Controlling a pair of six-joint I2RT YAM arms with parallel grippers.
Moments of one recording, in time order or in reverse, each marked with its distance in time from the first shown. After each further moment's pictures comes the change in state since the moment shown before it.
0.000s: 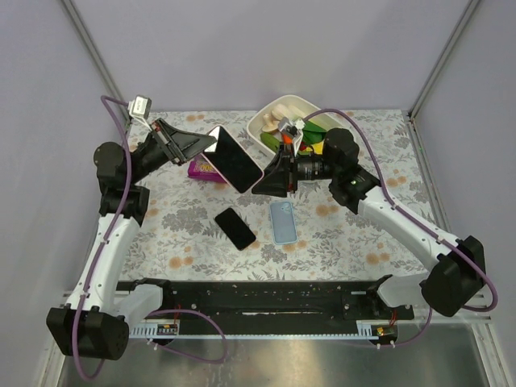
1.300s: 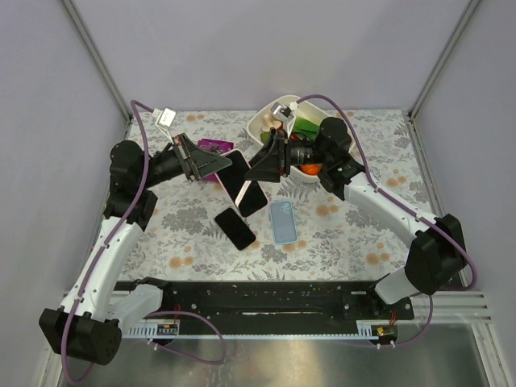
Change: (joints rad) left arm -0.125 -0.024 -0.013 -0.233 0.038 0.278; right arm -0.024 0.156 0.077 0.286 -0.073 0.287
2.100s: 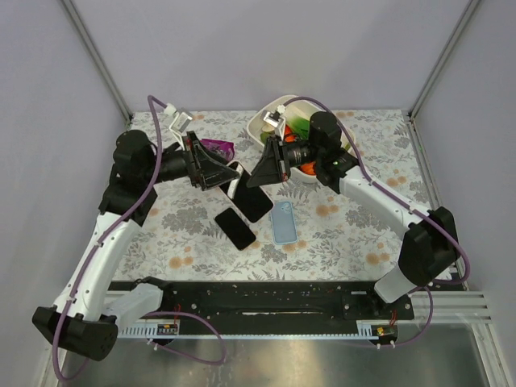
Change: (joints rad) left arm -0.072 0.014 0.118 -0.248 0.030 0.382; right arm -0.004 0.077 0.069 -0.113 -0.175 0.027
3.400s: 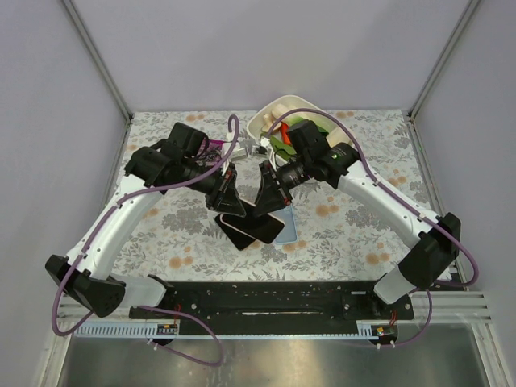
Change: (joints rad) left arm -0.239 0.315 0.400 -1.026 -0.027 0.796; right arm 0.106 -0.002 0.235 -1.071 0.089 -0.920
